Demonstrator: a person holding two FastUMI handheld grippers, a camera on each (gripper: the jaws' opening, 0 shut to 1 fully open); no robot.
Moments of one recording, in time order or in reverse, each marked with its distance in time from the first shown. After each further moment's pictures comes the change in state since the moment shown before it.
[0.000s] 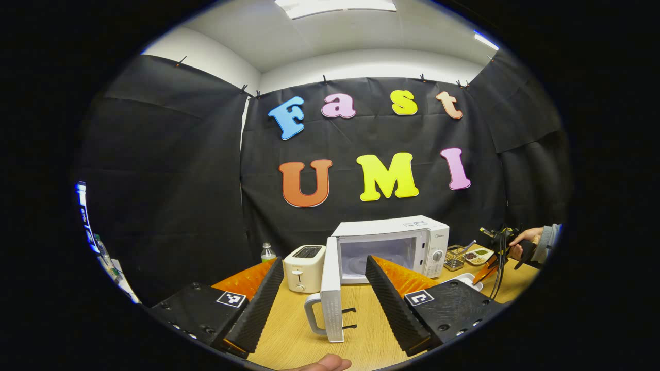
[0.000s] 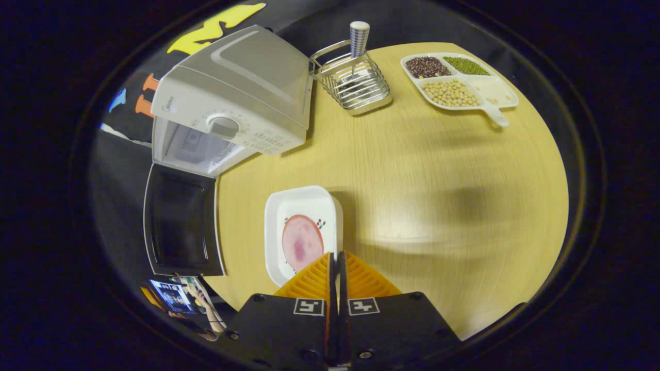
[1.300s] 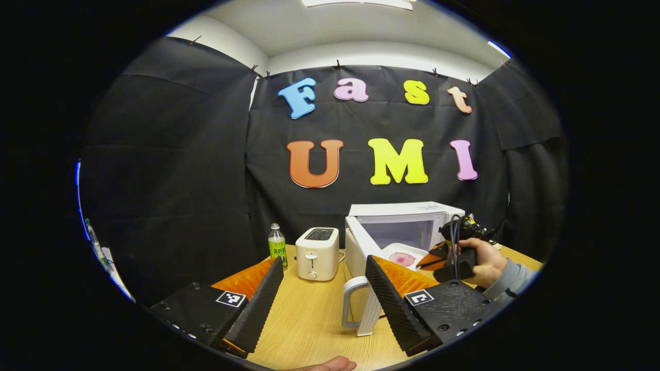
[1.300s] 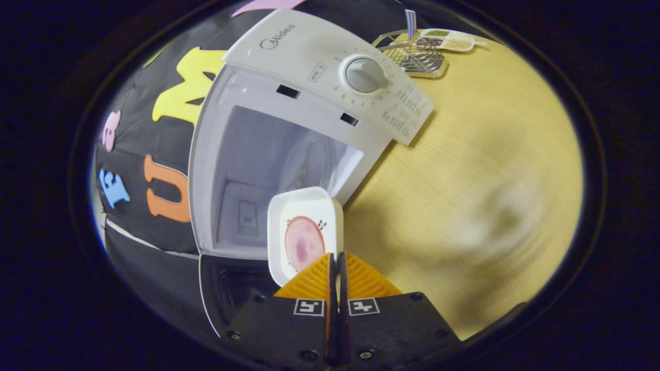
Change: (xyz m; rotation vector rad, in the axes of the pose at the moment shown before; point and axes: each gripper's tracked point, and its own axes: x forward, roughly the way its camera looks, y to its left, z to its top) left arm 0.026 0.065 -0.057 -0.042 0.086 -0.021; right arm 0.117 0.235 0.078 0.538 -0.517 0.228
